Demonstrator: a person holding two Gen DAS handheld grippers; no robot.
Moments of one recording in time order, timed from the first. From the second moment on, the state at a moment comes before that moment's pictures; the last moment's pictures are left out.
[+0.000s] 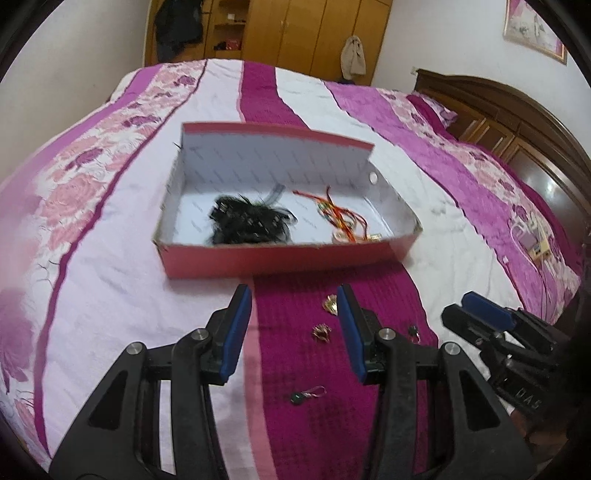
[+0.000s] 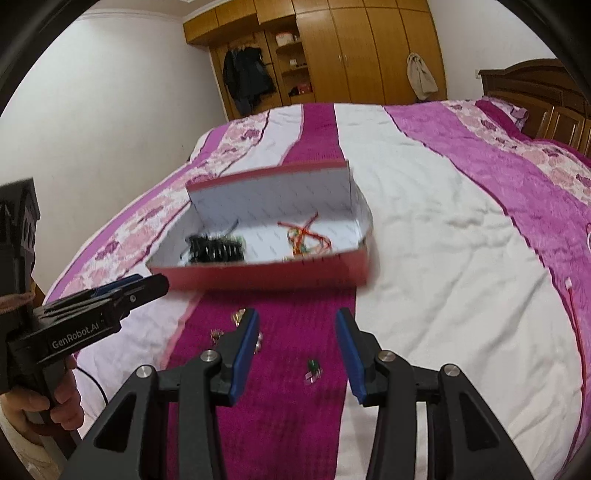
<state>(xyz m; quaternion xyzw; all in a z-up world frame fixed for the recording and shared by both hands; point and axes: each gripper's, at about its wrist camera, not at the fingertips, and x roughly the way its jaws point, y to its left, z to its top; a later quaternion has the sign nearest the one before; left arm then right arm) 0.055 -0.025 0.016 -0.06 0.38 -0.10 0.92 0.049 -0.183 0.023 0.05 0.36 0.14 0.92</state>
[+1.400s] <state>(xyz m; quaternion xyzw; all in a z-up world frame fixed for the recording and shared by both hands) 0.060 -0.054 -0.028 0.01 0.42 -0.12 0.90 0.065 -0.186 -0.039 0.07 0.44 0.14 0.88</state>
